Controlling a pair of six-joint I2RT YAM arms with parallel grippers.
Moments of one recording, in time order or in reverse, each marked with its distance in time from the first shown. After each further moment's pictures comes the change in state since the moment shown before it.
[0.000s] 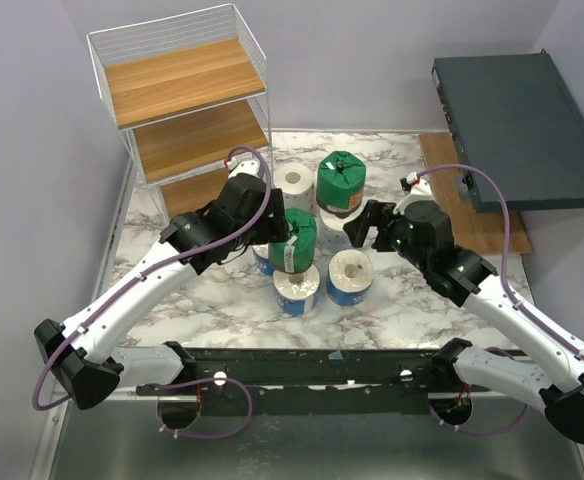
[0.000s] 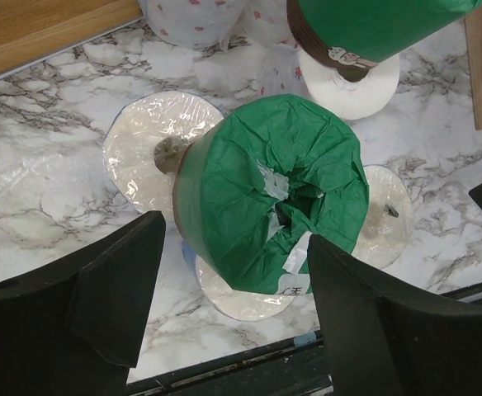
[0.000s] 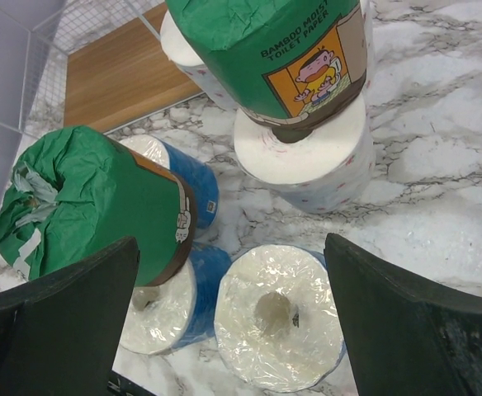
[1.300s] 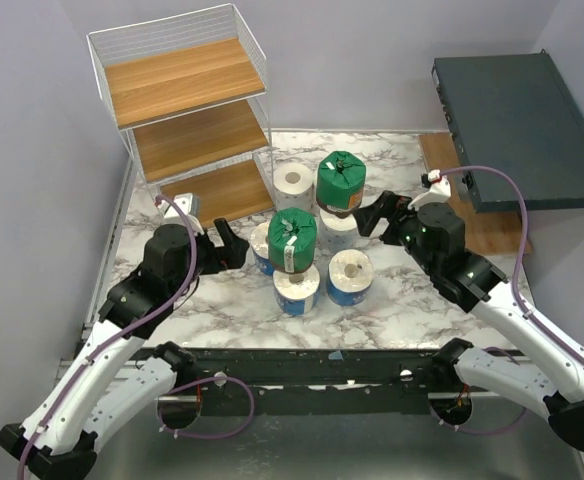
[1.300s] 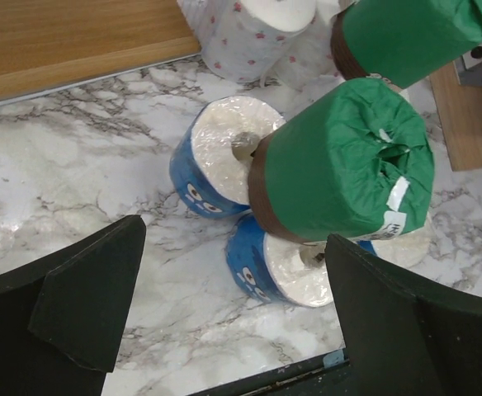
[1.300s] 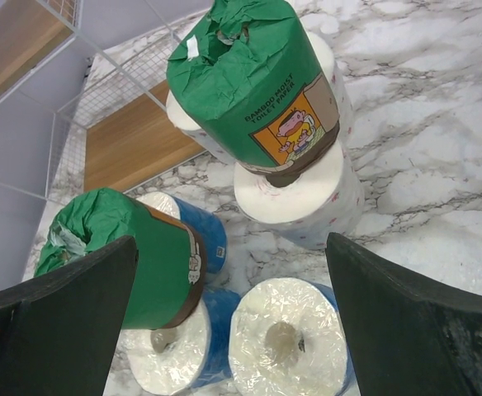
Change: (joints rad) left arm 0.213 -0.534 -0.453 0.155 0.091 0.066; right arm 0.000 -0.061 0.000 0.051 0.120 0.059
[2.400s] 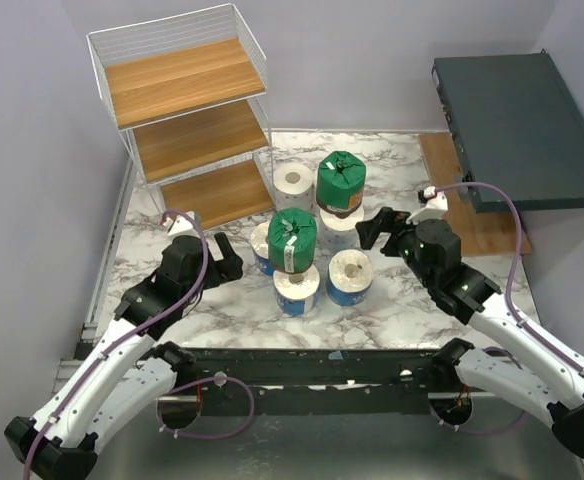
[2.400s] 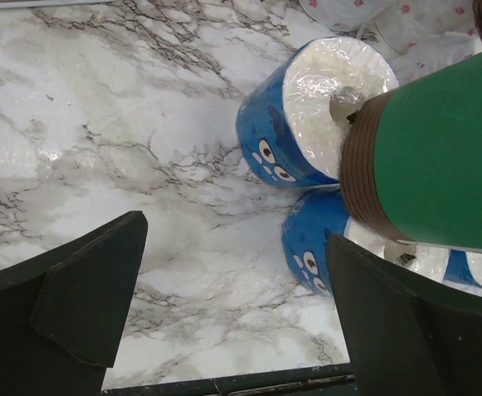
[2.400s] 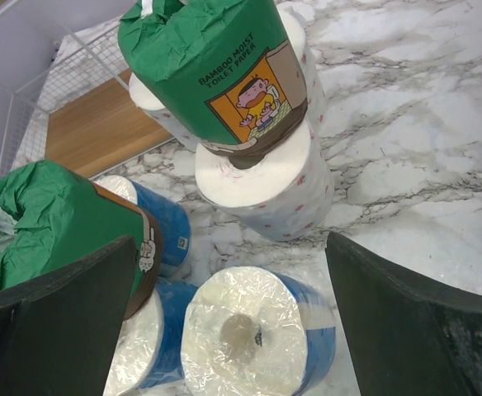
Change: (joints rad) left arm 0.001 0.002 -0.141 -0.031 -0.094 -0.095; right arm 0.000 -0.077 -0.180 0.116 0.023 -0.073
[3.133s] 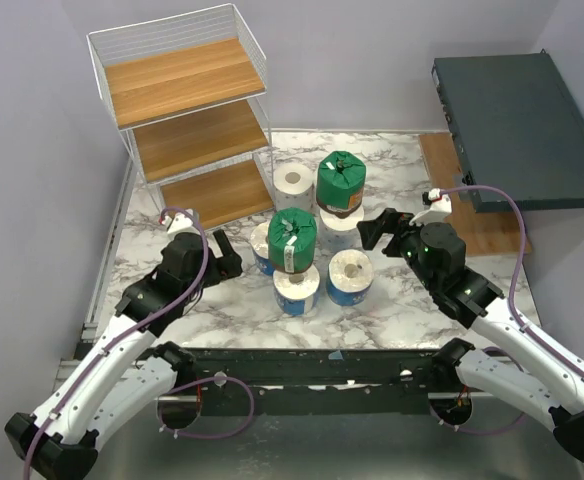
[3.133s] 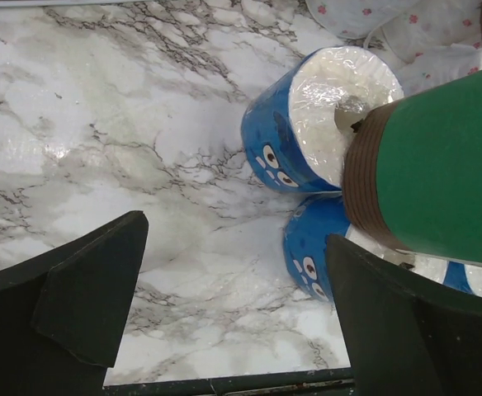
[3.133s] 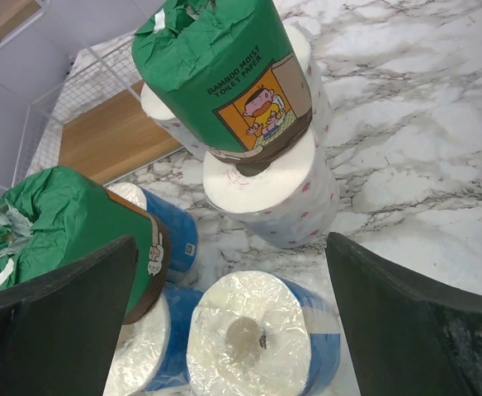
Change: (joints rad) left arm 0.000 0.016 0.026 -0.013 -0.016 -0.018; right arm 0.000 -0.023 -0.010 0.019 -0.001 -0.001
